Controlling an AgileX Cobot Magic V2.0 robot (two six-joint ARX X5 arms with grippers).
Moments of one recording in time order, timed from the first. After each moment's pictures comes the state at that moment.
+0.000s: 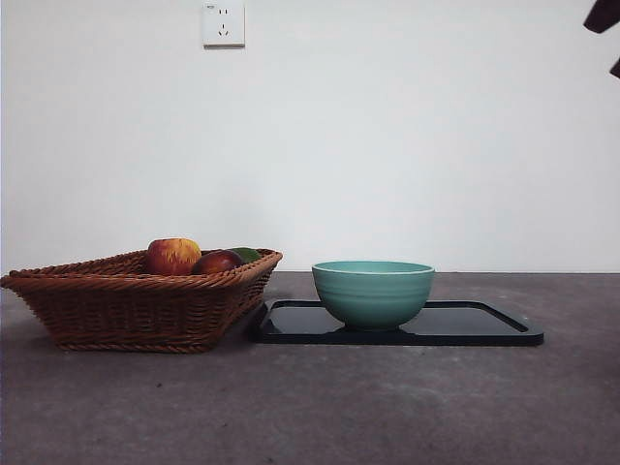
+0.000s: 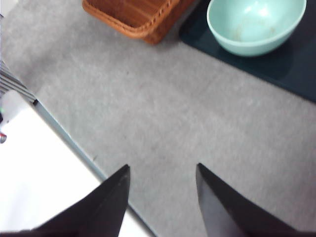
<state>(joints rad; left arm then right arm) -0.52 1.03 1.42 -0.85 -0.13 -0.19 0.37 0.72 0.83 -0.90 -0.50 0.03</state>
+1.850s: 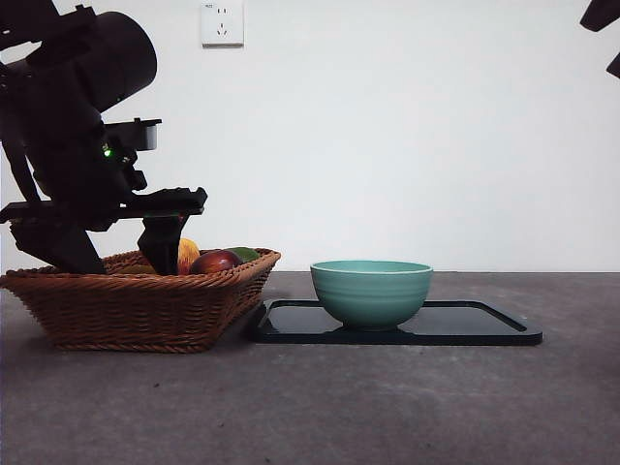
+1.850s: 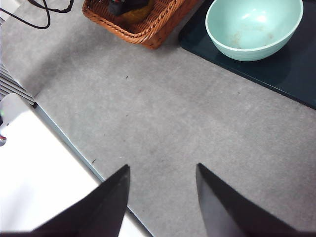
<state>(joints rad) -0.43 1.59 0.91 -0.20 -0.16 -0.23 0.37 0.72 0.83 -0.90 -0.50 0.03</state>
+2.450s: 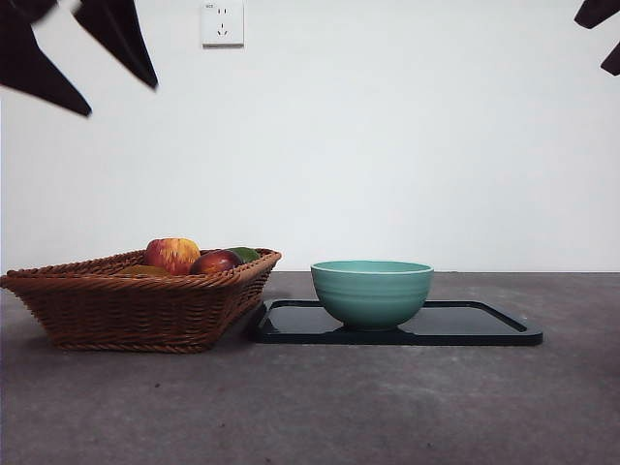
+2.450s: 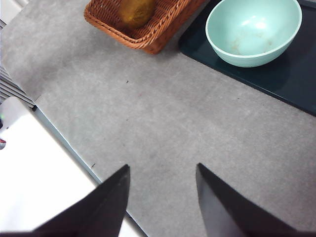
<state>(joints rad) -0.43 1.03 0.92 -0.46 0.07 -0.21 0.37 0.72 0.83 -0.88 -0.50 0.03</state>
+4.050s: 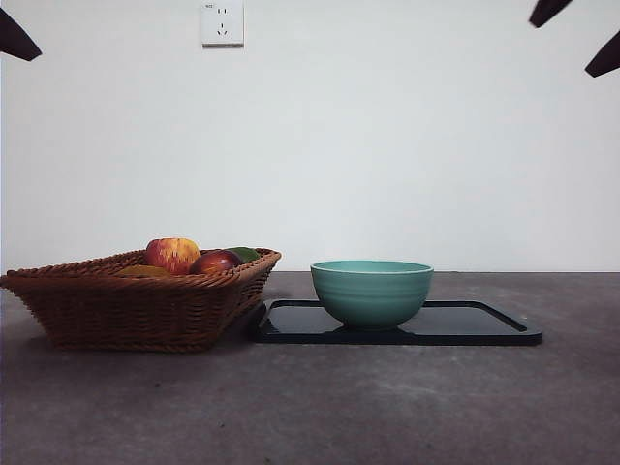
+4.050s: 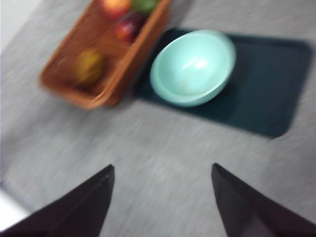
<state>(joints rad) -0.43 0.80 0.92 -0.85 0.45 -0.04 0.37 0.82 0.90 -0.75 -0.31 0.26</state>
